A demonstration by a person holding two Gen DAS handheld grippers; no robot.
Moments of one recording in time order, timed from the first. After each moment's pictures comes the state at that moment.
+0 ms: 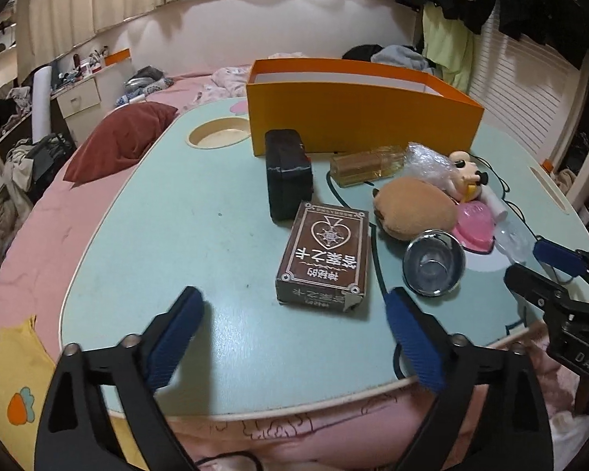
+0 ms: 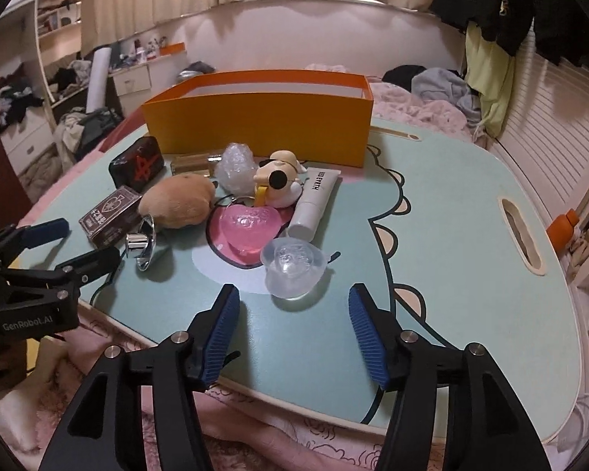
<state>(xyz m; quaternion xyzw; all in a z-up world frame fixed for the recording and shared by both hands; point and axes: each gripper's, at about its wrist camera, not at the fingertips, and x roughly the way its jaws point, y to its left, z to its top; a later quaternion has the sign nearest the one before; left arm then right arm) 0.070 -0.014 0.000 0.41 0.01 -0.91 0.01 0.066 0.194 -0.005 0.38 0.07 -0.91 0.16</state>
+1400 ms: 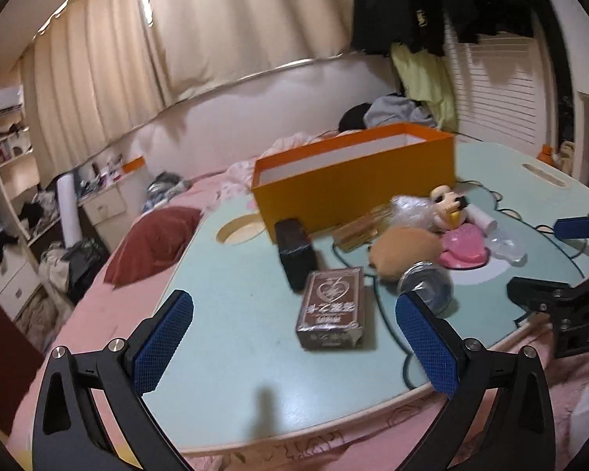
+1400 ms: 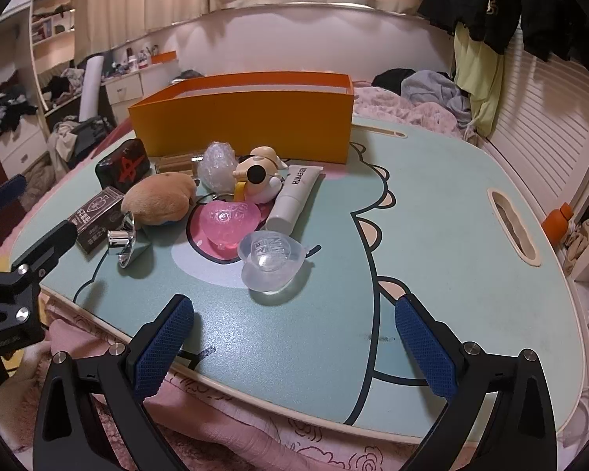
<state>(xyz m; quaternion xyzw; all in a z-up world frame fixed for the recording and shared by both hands) 0.107 0.005 0.027 0.26 -0.10 -0.96 0.00 0.068 0.204 -0.011 0.37 0.07 -0.91 0.15</state>
